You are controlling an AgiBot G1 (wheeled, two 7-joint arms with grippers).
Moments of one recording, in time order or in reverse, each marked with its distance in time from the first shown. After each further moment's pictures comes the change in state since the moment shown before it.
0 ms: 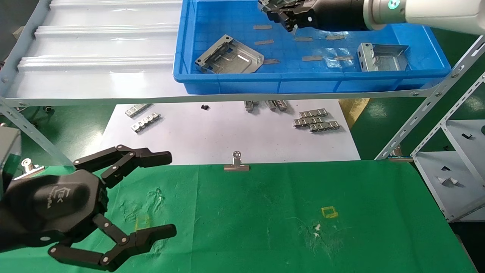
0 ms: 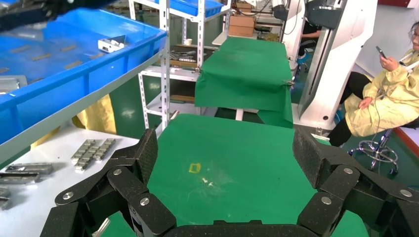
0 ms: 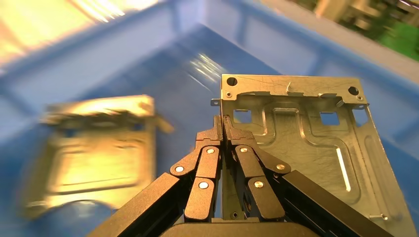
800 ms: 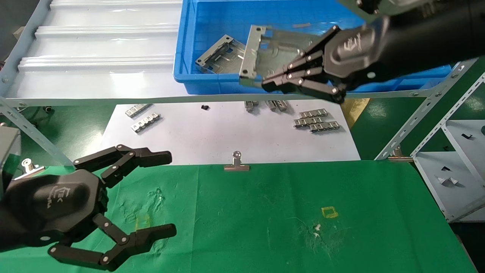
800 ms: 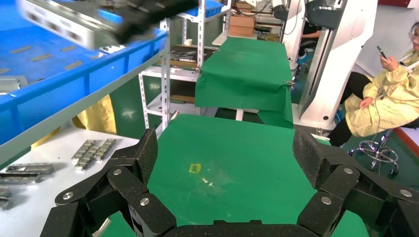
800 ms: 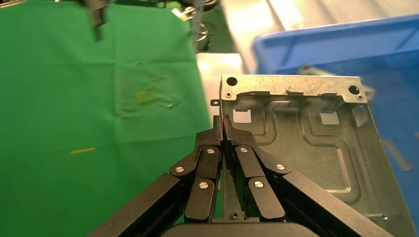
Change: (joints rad) left arm 0.000 0.000 0.000 0.000 0.000 0.000 0.000; right arm 0.005 0.342 -0.115 0.575 0.173 -0.541 0.058
